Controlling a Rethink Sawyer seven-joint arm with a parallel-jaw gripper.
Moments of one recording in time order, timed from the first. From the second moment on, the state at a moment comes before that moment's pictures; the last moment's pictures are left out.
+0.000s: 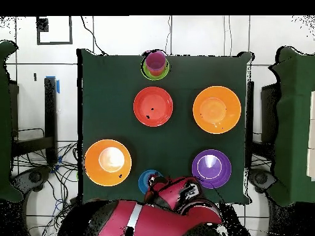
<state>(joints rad) -0.19 -0.44 -0.15 2.01 -0.78 -0.17 2.51</state>
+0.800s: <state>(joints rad) -0.24 -0.51 -0.10 2.01 -0.78 -0.11 2.51</state>
